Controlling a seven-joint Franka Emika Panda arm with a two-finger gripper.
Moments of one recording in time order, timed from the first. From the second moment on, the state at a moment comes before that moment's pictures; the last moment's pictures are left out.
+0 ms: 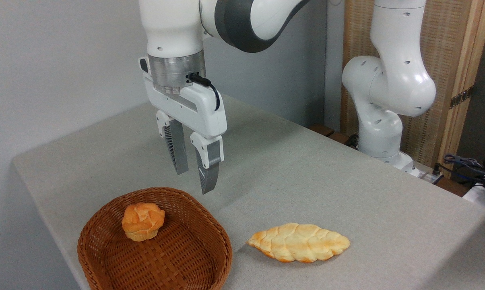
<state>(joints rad) -0.15 -0.08 0.07 -1.94 0.00 1.95 0.69</state>
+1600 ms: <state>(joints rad) -0.16 0.15 0.02 -1.94 -0.12 2.34 0.73</state>
